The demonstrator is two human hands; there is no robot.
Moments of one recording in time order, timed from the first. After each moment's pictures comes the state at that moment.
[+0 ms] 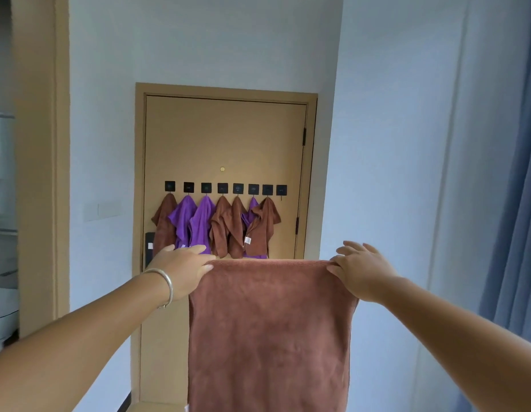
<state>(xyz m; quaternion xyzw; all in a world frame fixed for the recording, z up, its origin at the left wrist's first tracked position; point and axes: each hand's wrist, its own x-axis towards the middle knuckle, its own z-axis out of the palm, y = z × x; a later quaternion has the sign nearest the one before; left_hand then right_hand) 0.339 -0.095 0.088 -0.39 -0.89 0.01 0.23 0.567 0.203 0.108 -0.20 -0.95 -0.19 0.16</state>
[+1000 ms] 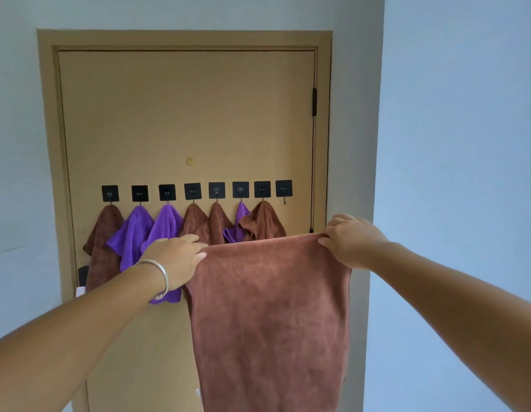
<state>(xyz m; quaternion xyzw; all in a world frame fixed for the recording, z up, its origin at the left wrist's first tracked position) -0.059 0.205 0.111 -0.39 -0.88 0.00 0.25 0.165 0.483 0.147 -0.20 -0.94 -0.17 0.22</state>
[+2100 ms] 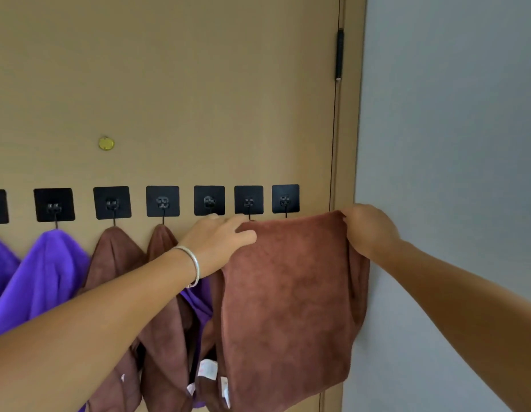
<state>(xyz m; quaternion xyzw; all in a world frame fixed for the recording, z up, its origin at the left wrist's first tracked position) -0.321 0.492 0.148 -0.60 -0.65 -0.03 0.47 -0.109 0.717 0.165 -0.31 -0.86 -0.13 0.38</state>
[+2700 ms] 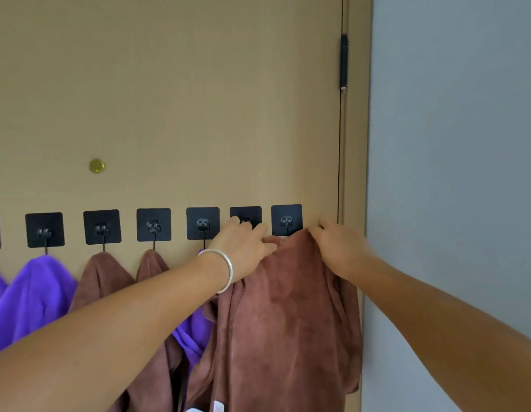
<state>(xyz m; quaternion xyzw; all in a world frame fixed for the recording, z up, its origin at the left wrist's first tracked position) -0.314 0.574 0.180 -0.52 -0.71 0.15 0.46 -0.174 0.746 0.173 -0.21 -0.91 -0.15 0.32</state>
